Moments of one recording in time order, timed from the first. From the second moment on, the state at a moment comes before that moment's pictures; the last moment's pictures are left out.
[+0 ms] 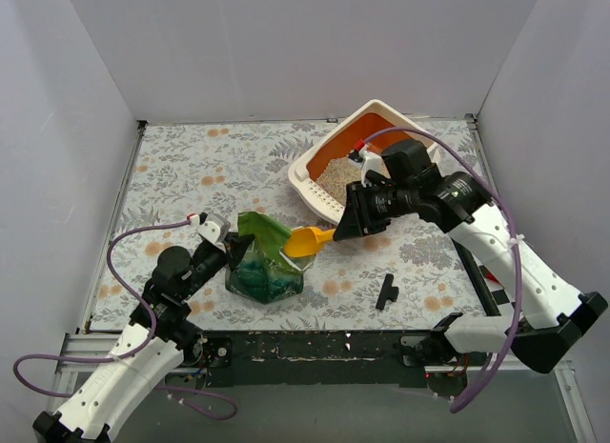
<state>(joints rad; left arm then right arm) -0.52 0.40 0.37 -0.03 0.17 -0.08 0.71 1.22 1.46 -1.00 -0.50 0.42</state>
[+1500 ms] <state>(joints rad) -0.52 0.38 0.37 -0.08 0.20 -0.07 0.81 1.73 0.97 0.08 -0.91 0.77</state>
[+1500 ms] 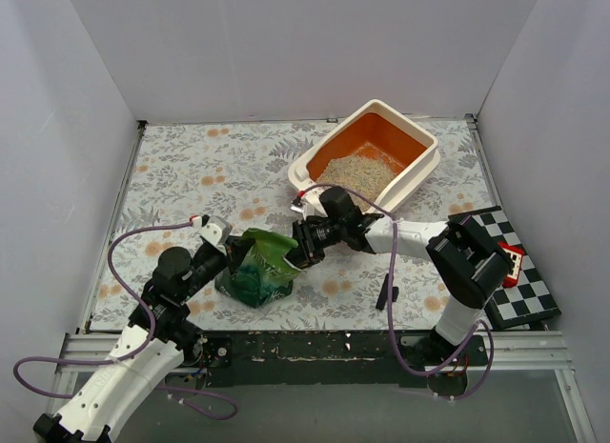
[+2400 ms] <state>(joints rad) -0.52 0.40 0.37 -0.04 0.23 -0.07 0.80 1.48 0.53 0.74 -0.74 1.08</state>
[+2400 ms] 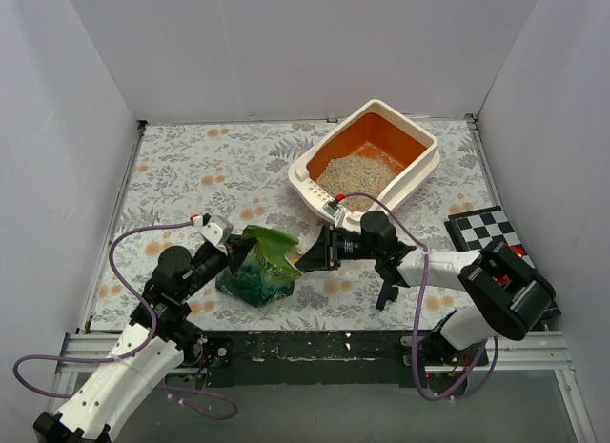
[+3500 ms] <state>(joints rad) -0.52 0.41 0.36 0.00 0.30 -0.06 0.59 1.06 0.26 0.78 -0.77 1.16</state>
